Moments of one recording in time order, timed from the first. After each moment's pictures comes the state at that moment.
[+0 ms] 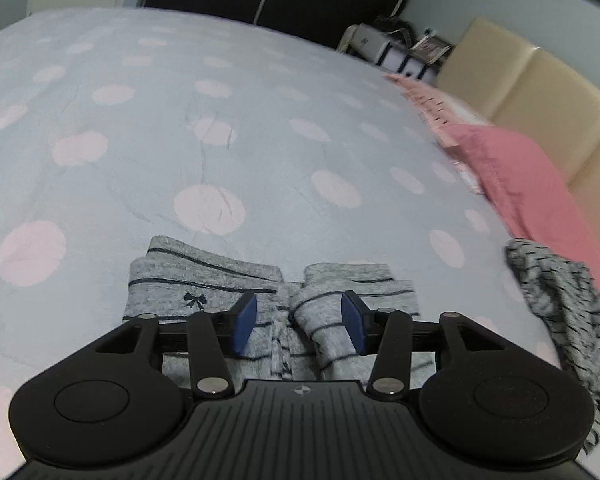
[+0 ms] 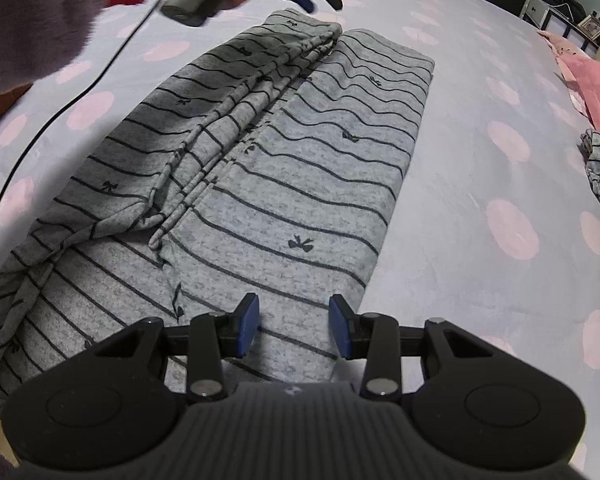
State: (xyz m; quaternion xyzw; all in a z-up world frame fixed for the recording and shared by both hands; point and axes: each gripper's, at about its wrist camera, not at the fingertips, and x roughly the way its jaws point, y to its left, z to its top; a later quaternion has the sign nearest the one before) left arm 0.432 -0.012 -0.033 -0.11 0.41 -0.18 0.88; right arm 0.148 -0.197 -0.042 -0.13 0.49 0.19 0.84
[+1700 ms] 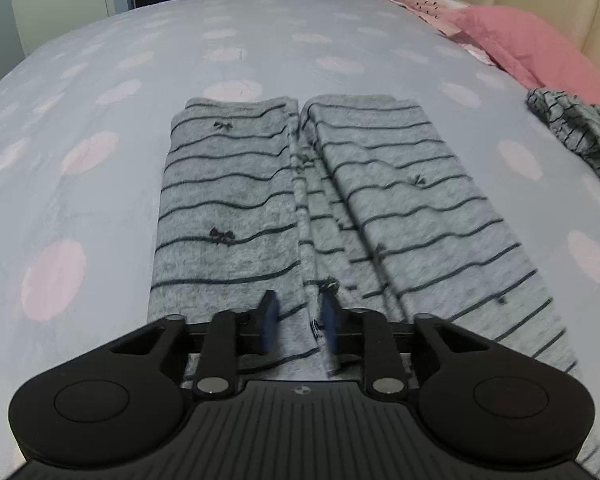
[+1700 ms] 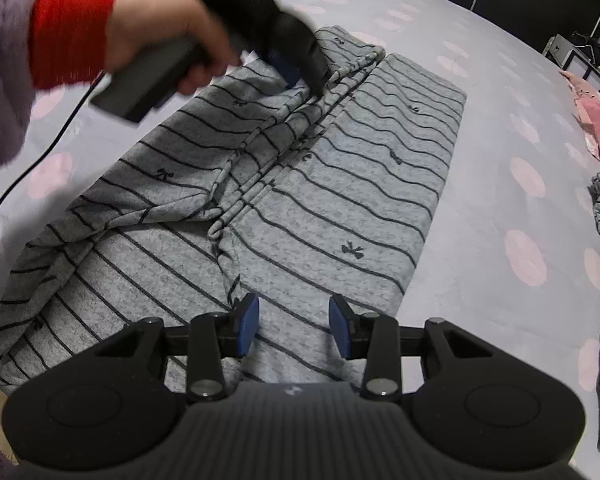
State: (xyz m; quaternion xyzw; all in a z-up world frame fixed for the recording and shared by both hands) left arm 0.320 -0.035 -0.077 0.05 0.46 -0.13 0.88; right arm 0.118 -0.170 -0.028 -0.17 0.46 0.22 0.84
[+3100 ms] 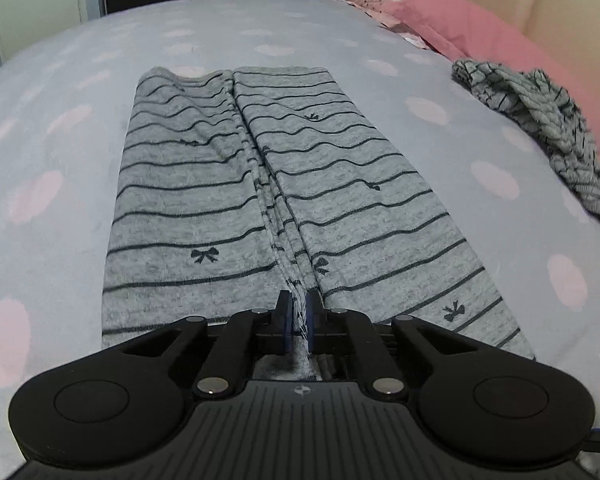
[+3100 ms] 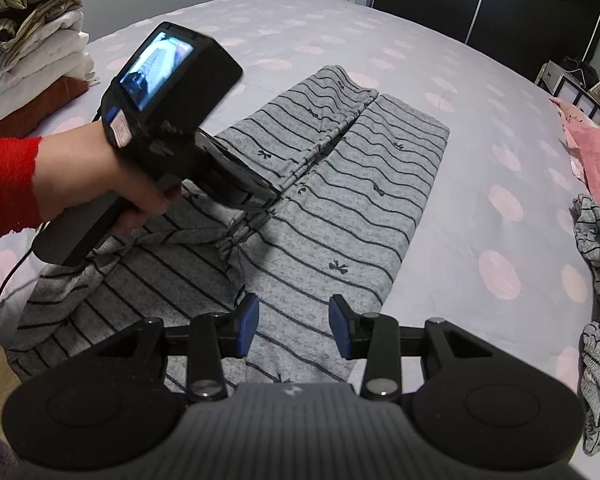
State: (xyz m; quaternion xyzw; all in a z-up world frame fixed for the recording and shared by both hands) left arm 0.210 -0.050 -0.065 0.03 0.45 -0.19 0.87; right arm 0.091 -0.187 0.009 -0.17 0.42 0.23 0.86
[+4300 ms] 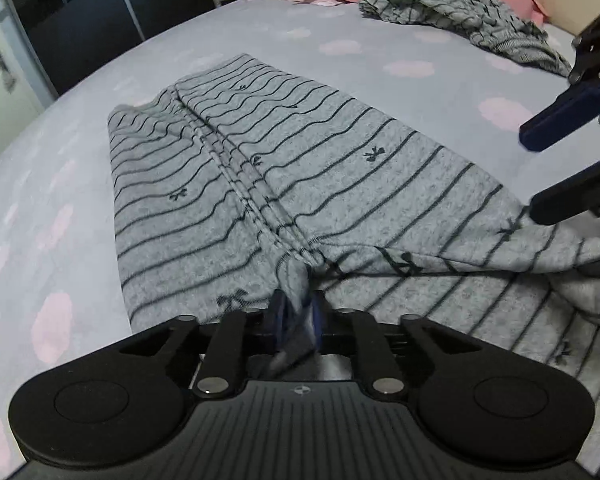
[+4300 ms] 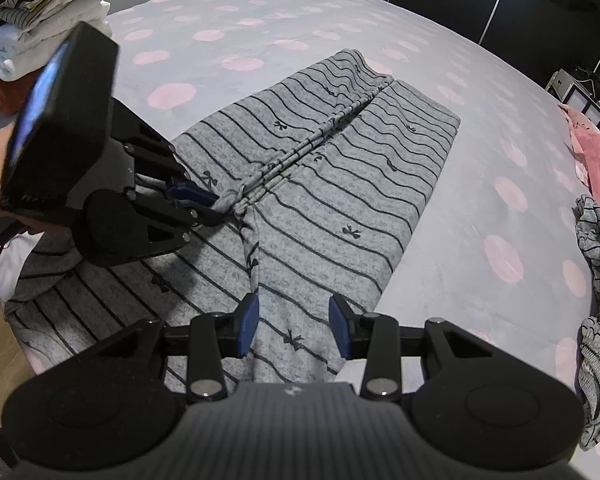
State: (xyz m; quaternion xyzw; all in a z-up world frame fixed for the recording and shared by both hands) left arm 0.092 -0.056 -0.069 0.22 0.41 -0.23 0.86; right arm 0.064 -0.189 -0.006 -0.20 0.42 0.24 0.85
